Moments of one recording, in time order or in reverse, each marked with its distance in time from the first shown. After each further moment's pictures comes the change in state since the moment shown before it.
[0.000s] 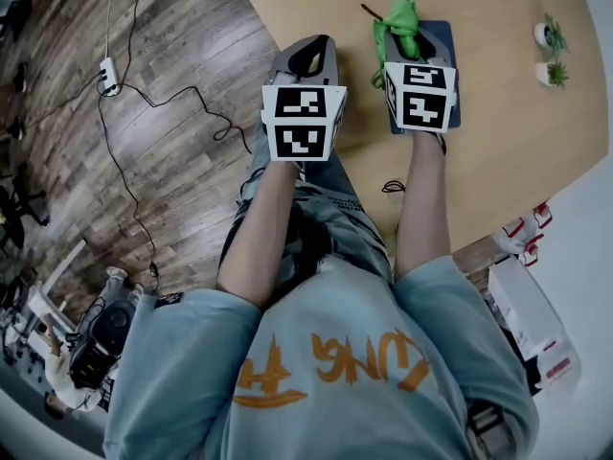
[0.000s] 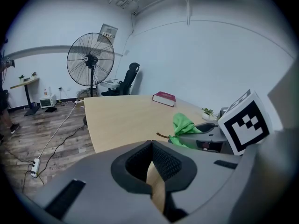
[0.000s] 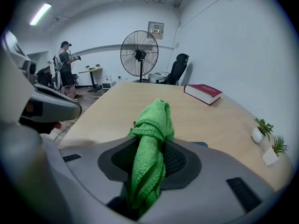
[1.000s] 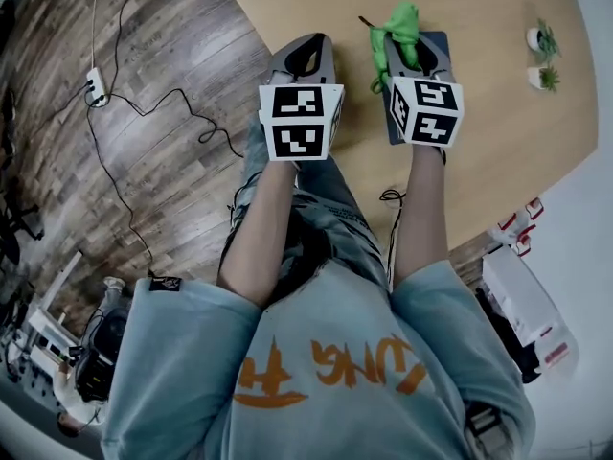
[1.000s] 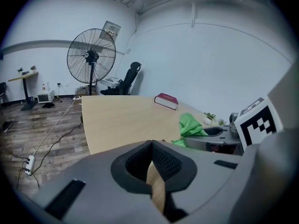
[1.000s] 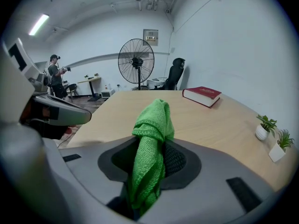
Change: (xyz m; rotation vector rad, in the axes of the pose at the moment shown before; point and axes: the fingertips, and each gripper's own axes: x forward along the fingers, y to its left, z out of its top) left arm 0.022 0.019 0.017 -0.038 -0.008 -0.036; right arm 0.004 -0.005 0.017 0.063 -0.083 0.020
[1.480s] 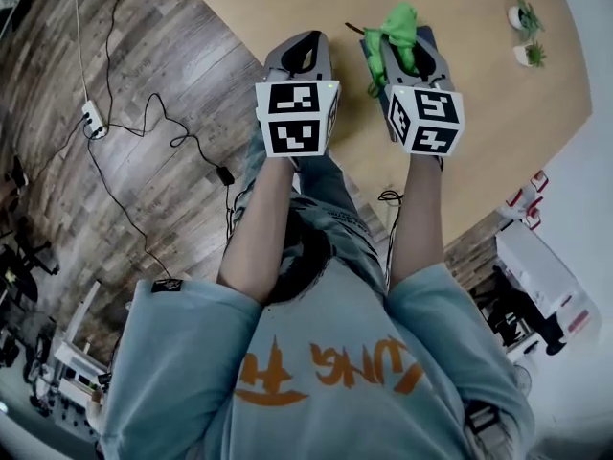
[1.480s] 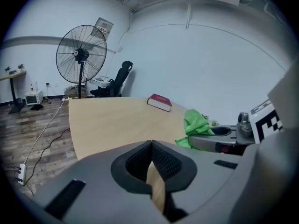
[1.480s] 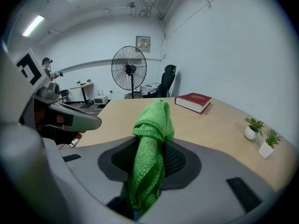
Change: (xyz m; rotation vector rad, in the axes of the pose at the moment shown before) left arm 0.013 -0.003 0.026 0.047 -0.003 -0.104; right arm -0.025 -0.003 0.023 0.060 -0.069 -0.085
